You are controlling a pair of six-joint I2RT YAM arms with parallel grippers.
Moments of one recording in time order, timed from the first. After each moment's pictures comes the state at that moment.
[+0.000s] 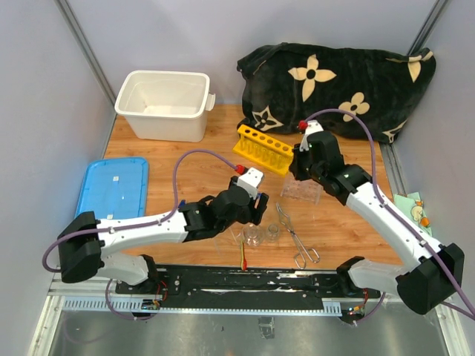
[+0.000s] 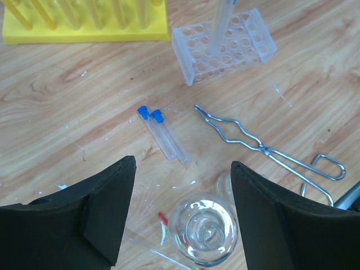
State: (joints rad) left arm -1.15 1.28 0.83 -0.01 -0.44 -0.32; right arm 0.53 1.18 1.06 -0.50 0.02 0.25
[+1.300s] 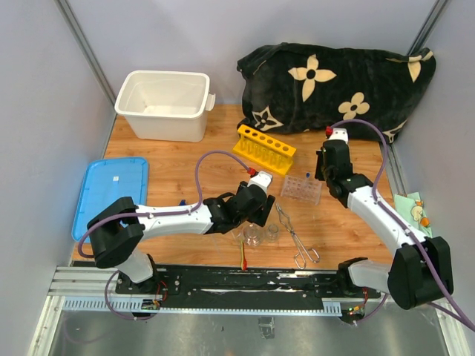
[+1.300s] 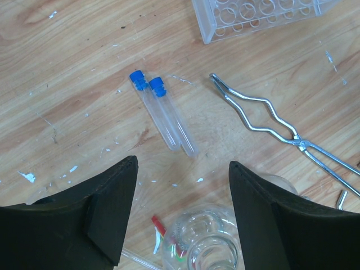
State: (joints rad) left arm -1.11 1.56 0.92 -0.06 -0.39 -0.42; right arm 0.30 1.21 0.82 -0.23 0.32 0.21
